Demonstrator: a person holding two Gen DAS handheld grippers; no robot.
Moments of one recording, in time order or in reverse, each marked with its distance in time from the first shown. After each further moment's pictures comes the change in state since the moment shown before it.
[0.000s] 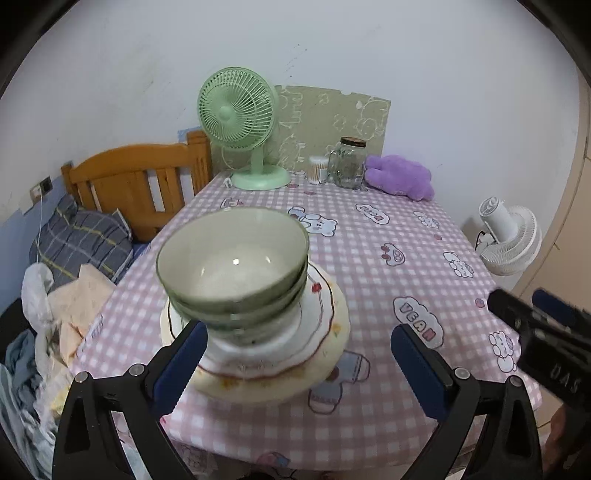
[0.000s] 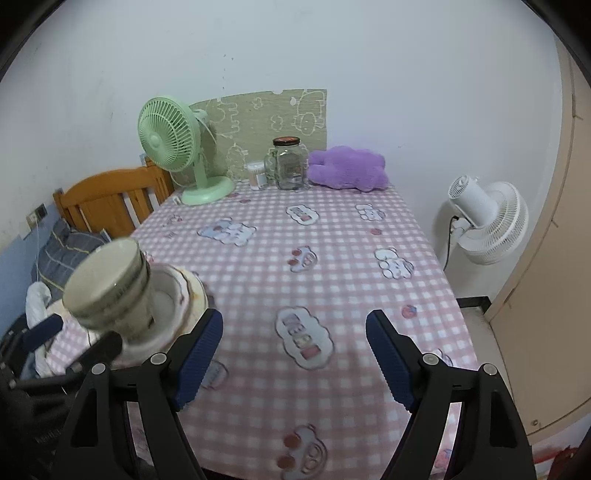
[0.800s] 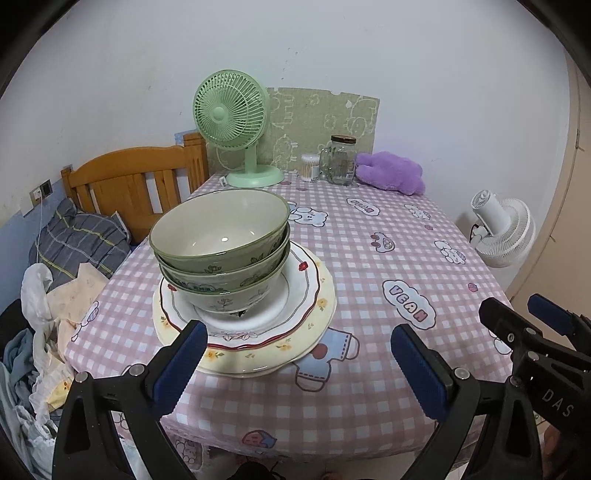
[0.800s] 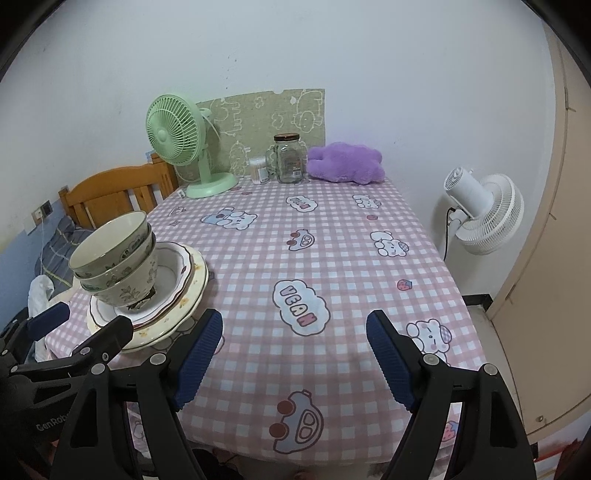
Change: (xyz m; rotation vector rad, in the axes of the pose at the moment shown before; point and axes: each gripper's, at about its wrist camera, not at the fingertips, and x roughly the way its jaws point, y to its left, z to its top) left arm -0.010 -0.013 -0.024 0.024 -0.023 -0.002; right arm -0.017 -0.004 -0.042 -0.002 -0.033 0.015
